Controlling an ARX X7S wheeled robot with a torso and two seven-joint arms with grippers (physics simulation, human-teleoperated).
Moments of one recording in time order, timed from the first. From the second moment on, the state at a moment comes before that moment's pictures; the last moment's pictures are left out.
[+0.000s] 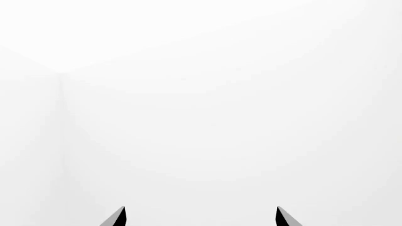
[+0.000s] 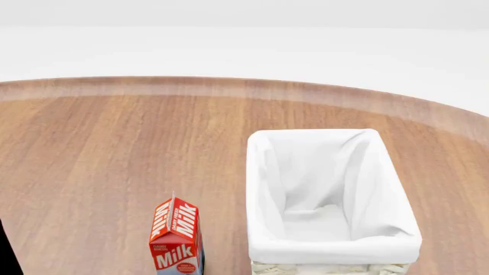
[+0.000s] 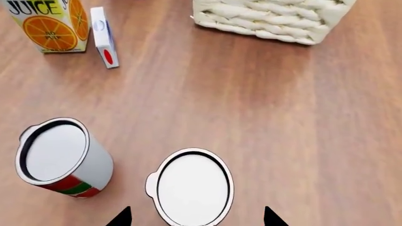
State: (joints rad) left arm 0.10 0.00 0.00 1.05 0.28 -0.37 0.06; right arm -0.22 0.96 -1.16 -0.56 0.70 0.03 0.99
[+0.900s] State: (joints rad) left arm 0.10 0.00 0.00 1.05 0.27 -0.37 0.06; right arm -0.17 0.87 -1.15 -0.41 0.75 0.04 0.89
